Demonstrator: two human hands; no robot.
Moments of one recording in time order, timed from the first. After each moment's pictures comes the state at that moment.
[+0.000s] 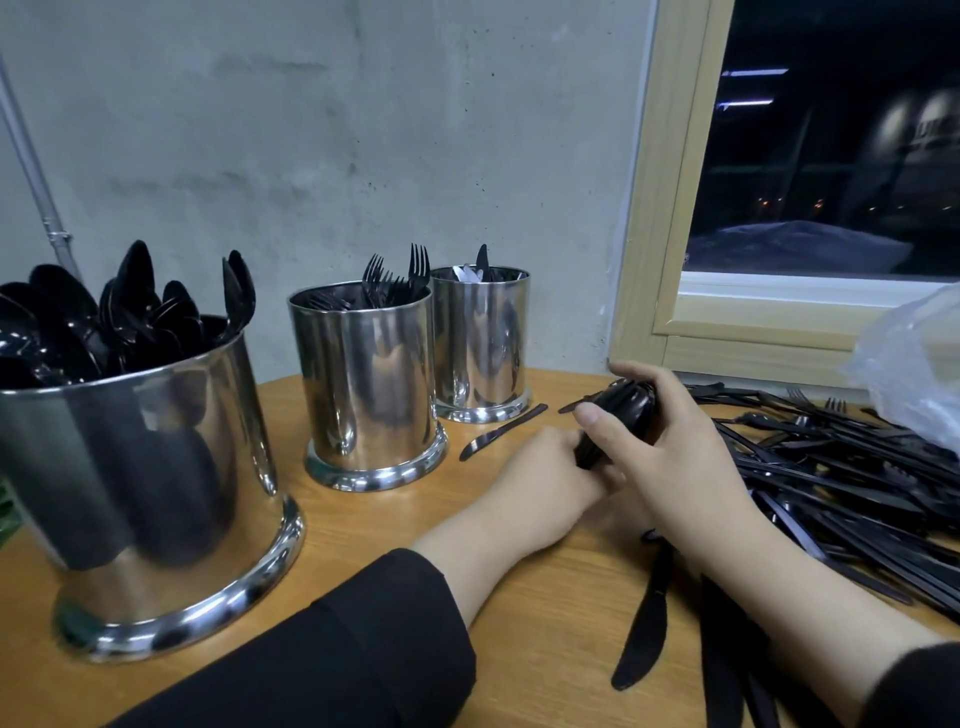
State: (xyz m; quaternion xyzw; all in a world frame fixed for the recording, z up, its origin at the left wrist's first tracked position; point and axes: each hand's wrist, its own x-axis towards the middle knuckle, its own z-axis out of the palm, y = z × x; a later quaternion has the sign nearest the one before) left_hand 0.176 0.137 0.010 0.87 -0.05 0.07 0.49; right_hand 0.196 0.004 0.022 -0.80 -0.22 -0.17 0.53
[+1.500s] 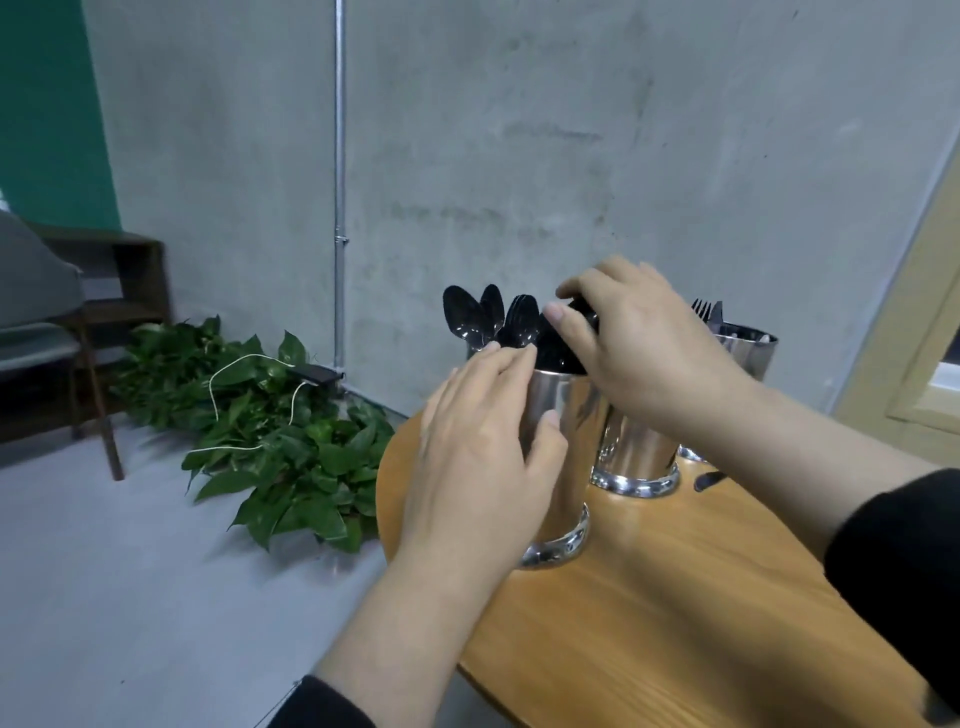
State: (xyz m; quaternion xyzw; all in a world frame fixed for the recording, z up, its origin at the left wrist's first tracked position) left_hand -0.049 0.323 0.048 0.82 0.11 0.52 0.20; right_hand 0.077 0.237 0.145 -0.80 -0.48 -0.31 0.18
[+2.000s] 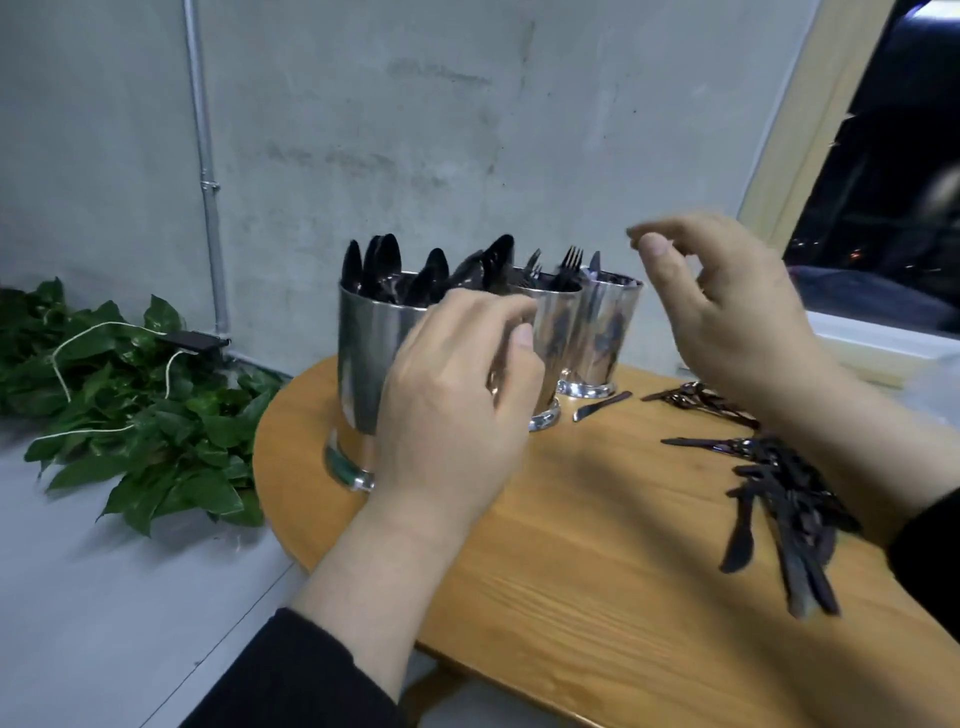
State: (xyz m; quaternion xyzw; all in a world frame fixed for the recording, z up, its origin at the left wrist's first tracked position) left_hand -0.032 0.264 0.059 0.72 -0.05 0.64 0.26; right_hand 0.090 0.100 0.144 -0.77 -0.42 -0.39 0.28
